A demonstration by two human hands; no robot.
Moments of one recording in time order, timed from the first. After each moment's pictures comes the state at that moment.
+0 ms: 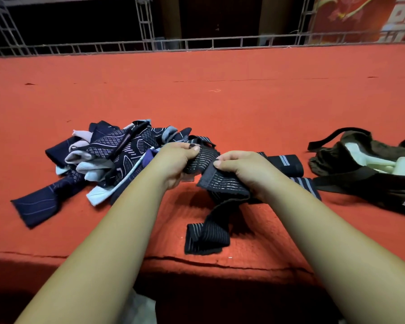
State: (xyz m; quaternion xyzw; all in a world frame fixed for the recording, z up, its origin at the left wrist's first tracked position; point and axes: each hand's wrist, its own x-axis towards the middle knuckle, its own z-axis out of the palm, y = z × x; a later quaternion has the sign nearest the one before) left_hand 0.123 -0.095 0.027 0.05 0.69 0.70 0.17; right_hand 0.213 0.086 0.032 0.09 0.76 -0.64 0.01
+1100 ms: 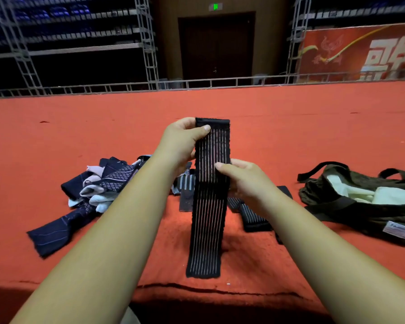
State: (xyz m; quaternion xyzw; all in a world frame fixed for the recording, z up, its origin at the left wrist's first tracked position) left_hand 0.153 -0.077 0.160 0.19 0.68 0.71 0.02; right_hand 0.231 0.078 0.089 0.00 0.68 -0.73 -0.06
